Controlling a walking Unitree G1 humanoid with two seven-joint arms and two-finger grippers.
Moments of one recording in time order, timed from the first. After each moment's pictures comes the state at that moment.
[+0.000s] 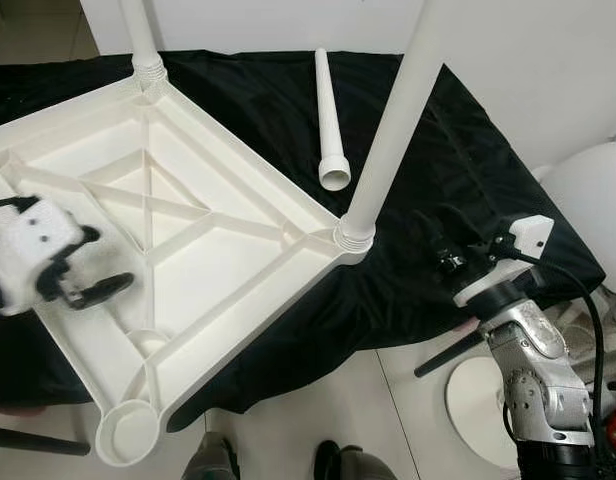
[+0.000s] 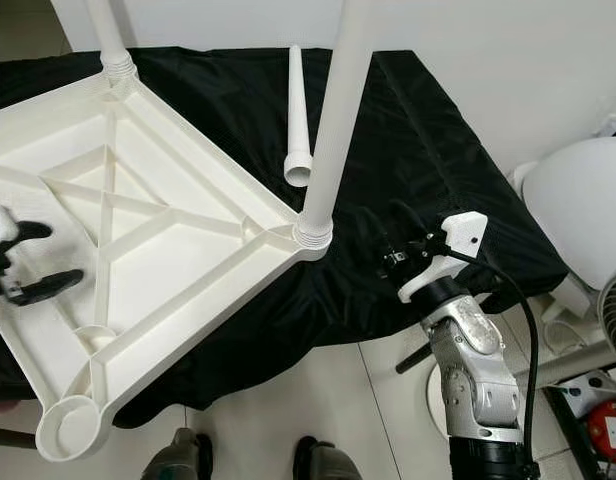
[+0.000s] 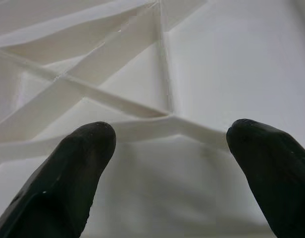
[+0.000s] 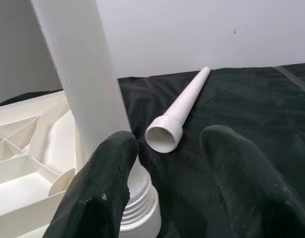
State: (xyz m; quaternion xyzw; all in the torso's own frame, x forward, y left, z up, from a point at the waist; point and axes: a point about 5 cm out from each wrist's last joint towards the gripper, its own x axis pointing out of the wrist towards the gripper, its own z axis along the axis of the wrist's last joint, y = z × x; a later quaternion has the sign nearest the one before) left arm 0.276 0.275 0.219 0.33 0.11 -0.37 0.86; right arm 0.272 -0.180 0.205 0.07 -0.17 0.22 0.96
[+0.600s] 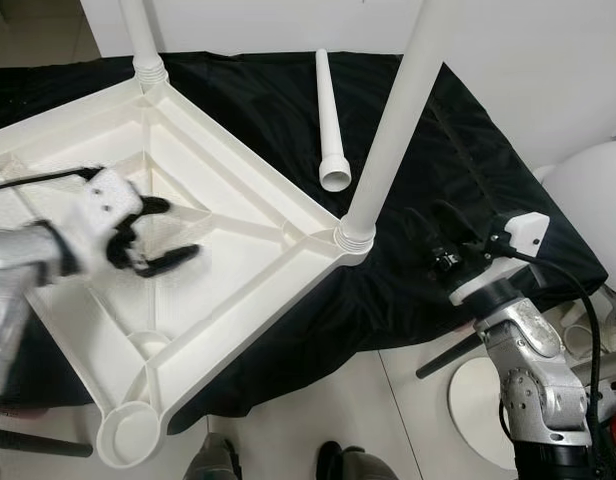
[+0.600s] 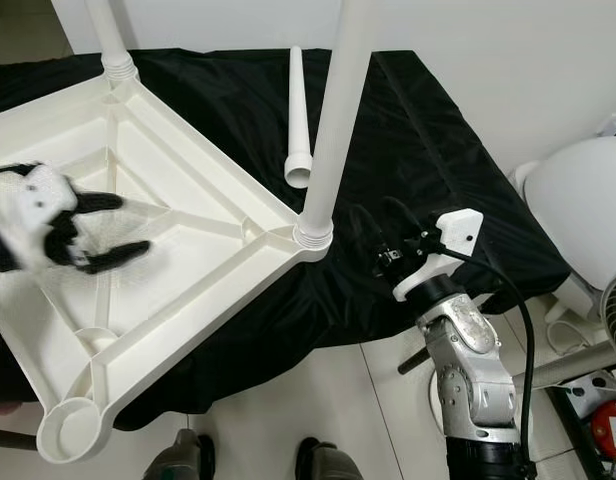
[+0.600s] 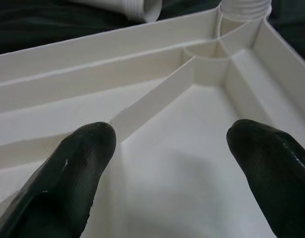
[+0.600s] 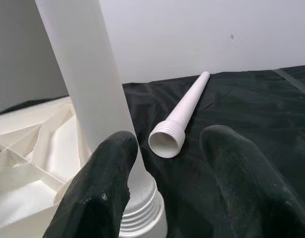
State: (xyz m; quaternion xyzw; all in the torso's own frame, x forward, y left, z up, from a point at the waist) left arm 0.307 0.211 0.217 0.23 0.03 -0.44 0.87; right arm 0.268 -0.171 0.207 0.08 -0.18 0.22 0.96
